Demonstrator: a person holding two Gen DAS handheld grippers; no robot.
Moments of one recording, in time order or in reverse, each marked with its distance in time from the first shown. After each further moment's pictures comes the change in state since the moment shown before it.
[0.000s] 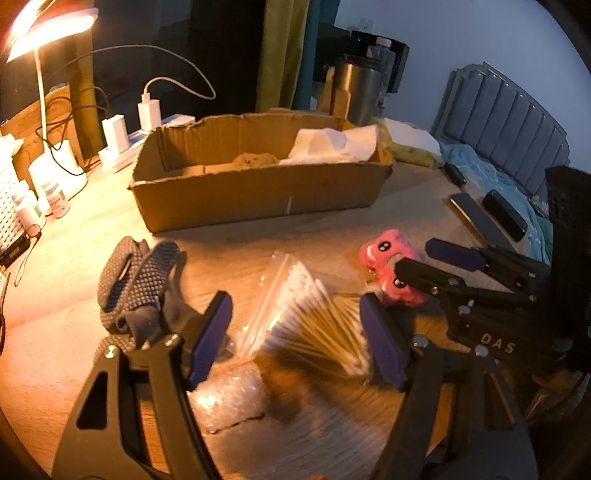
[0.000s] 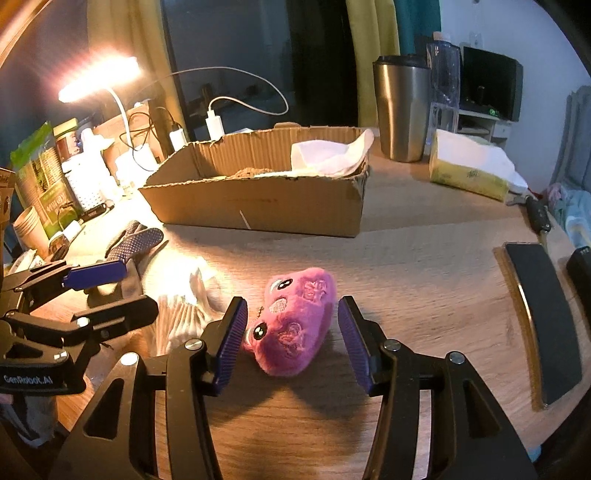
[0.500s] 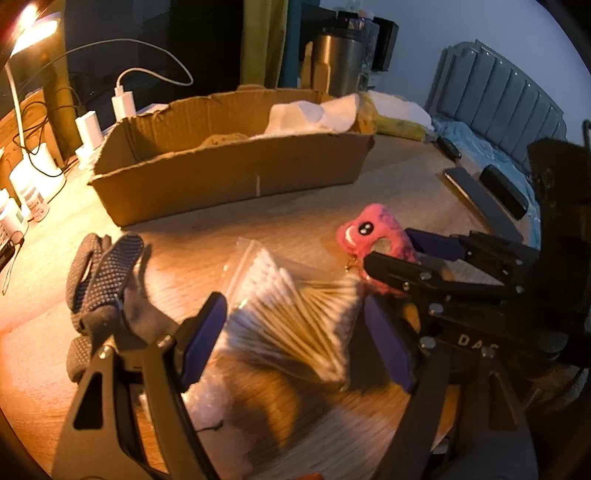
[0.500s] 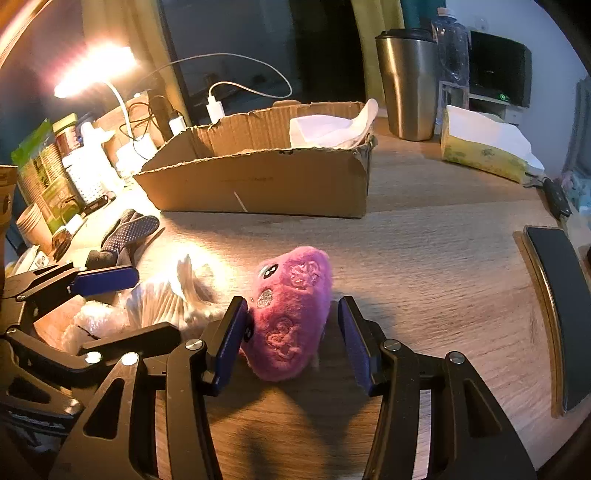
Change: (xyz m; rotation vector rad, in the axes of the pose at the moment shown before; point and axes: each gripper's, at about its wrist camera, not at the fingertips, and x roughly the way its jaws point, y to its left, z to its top) left arm 0.023 -0.025 0.000 0.057 0.073 -0.005; right arm 0.018 -0.012 -0.006 0.009 0.045 0.053
